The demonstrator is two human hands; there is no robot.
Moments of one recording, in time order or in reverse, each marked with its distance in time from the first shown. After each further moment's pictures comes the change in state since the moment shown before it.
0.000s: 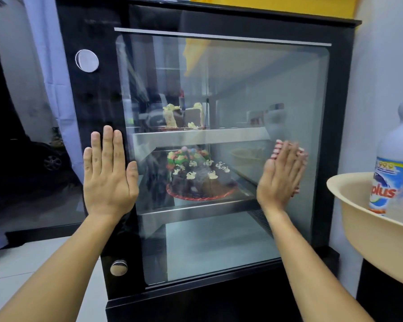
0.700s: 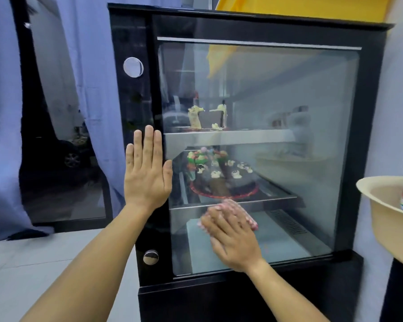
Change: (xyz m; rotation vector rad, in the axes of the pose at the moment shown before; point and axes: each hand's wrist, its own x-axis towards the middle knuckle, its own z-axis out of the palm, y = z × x) left_hand 0.004 -0.002 -0.007 0.035 -0.072 0.084; right_hand -0.175 -0.023 0.014 -0.117 -0.350 -0.989
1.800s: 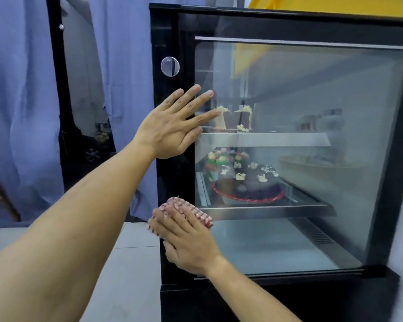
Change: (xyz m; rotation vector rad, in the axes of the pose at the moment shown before) left_hand 0.117 -0.053 -0.048 0.142 -0.104 0.619; right_hand 0.105 -0.133 0.010 0.117 -0.034 -0.237
